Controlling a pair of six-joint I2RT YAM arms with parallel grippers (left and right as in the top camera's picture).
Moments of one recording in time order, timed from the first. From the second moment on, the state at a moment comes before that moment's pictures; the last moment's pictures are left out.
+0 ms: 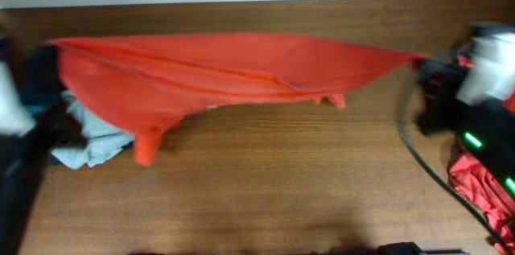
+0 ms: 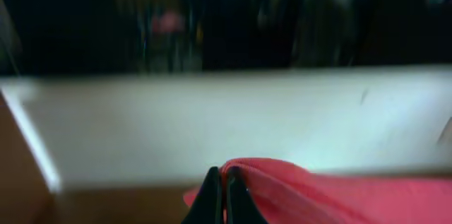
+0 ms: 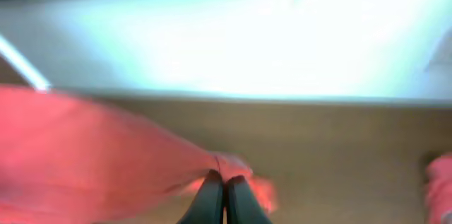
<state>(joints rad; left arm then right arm) -0.05 1.07 2.06 -1.01 0.02 -0.02 0.07 1.03 1.81 -1.08 -0.16 0.12</state>
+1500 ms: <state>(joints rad) -0.08 2.09 2.29 -0.84 0.21 0.05 0.04 1.93 2.18 -1.10 0.07 0.12</state>
